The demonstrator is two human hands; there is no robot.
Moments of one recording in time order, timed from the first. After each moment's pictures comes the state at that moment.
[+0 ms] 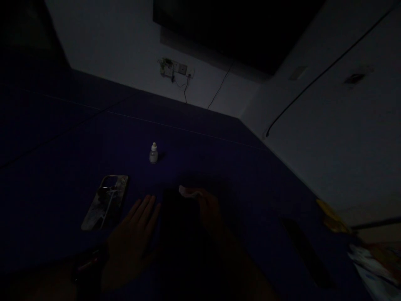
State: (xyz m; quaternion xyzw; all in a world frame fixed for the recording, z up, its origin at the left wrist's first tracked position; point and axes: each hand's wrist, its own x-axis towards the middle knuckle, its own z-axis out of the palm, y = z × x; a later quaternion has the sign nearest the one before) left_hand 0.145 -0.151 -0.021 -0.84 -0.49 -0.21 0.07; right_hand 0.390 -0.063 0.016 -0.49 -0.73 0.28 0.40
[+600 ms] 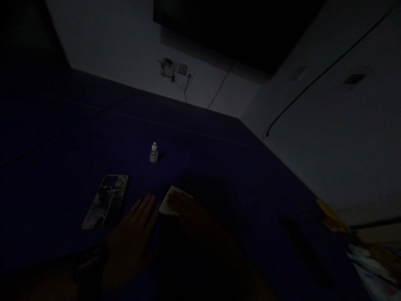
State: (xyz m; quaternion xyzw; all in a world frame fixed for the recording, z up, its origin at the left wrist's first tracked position) left_hand 0.144 -0.150 -0.020 -0.84 -0.49 -0.20 0.06; right_hand 0.381 -0.069 0.016 -0.28 -0.93 0.20 0.11
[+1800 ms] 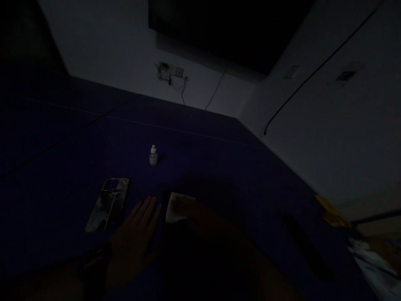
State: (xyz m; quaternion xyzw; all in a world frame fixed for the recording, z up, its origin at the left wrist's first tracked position) left_hand 0.141 -0.149 -0.020 -0.85 -0.49 -0.20 0.06; right_hand 0.393 -0.071 0.034 -0.26 -0.92 0.26 0.13
